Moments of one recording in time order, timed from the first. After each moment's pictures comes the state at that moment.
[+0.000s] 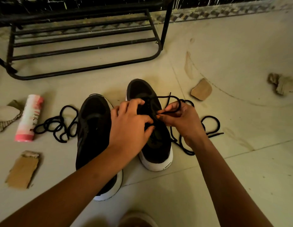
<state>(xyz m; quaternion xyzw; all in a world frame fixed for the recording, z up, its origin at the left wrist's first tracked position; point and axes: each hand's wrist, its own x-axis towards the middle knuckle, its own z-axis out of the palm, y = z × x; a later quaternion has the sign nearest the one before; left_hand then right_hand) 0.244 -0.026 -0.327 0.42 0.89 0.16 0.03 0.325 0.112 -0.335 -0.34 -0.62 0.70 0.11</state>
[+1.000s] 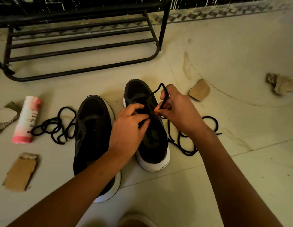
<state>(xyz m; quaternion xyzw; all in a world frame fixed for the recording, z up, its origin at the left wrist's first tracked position) 0.243 -0.022 -0.352 0.40 0.85 0.34 0.01 0.308 0.126 -0.319 -0.22 -0.85 0.48 0.06</state>
